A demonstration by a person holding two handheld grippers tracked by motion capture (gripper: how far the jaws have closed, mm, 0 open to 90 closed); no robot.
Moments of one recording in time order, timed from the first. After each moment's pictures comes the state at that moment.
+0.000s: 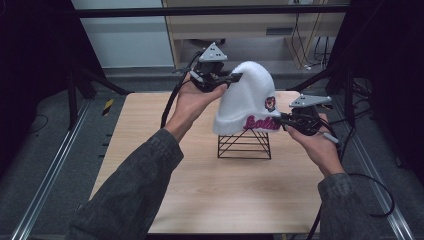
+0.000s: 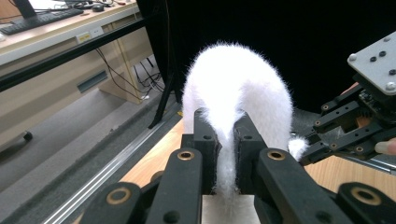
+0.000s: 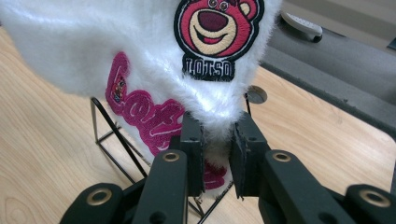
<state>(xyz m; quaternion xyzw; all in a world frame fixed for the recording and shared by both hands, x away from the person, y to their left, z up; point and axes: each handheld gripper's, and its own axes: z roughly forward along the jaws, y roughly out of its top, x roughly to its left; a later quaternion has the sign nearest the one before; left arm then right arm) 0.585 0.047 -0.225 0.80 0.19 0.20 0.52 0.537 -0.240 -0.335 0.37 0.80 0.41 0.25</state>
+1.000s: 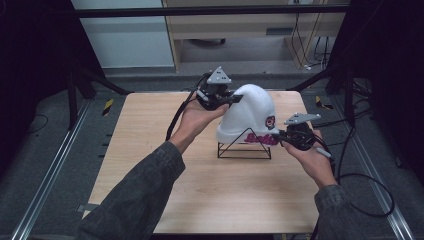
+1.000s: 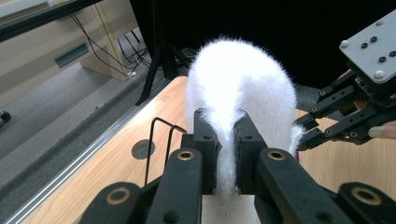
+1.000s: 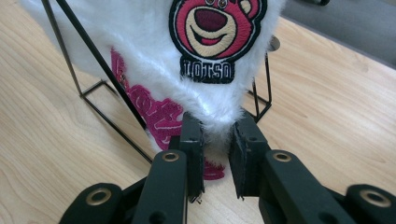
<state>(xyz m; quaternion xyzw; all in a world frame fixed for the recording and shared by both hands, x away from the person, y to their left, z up) 0.588 0.041 -0.282 0.83 0.18 0.18 0.49 0.532 -0.242 -0.393 0.39 0.81 0.37 0.22</state>
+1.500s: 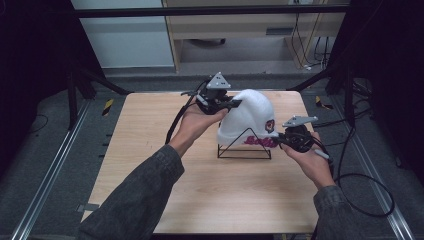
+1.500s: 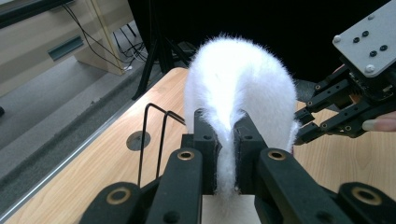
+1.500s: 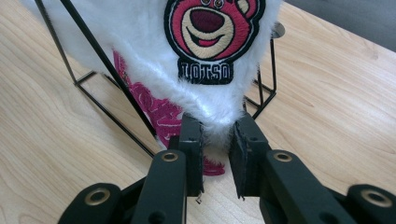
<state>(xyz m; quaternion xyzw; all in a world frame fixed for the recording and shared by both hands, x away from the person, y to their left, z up) 0.587 0.043 -0.296 0.84 0.19 0.17 0.49 0.534 -0.242 -0.405 0.40 0.82 0.36 0.22</state>
